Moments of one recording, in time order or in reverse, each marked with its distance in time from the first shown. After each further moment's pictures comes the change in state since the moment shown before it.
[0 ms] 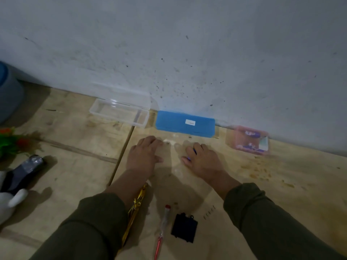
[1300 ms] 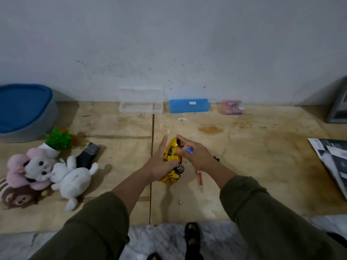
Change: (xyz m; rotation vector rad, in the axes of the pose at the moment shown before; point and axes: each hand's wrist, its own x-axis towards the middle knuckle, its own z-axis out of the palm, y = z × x) left_hand -0.176 -0.070 -0.078 -0.759 -0.479 0.082; right_hand -0.107 -0.205 -0.062 0.964 0.098 0.438
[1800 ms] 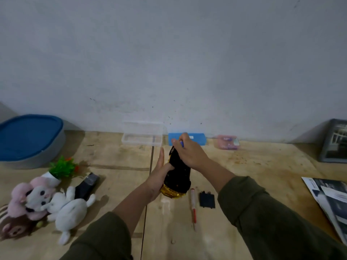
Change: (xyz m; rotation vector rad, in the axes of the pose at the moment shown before) left_hand 0.012 0.060 -0.011 -0.623 0.003 0.080; right_hand 0.040 -0.099 -0.059 -0.204 0.147 -0.099
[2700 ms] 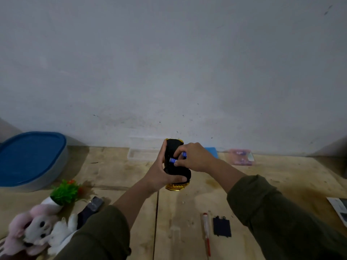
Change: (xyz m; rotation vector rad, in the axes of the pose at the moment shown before) left_hand 0.057 0.056 -0.047 0.344 -0.064 0.179; right_hand 0.074 -0.015 -0.018 -0.223 -0.234 -0.123
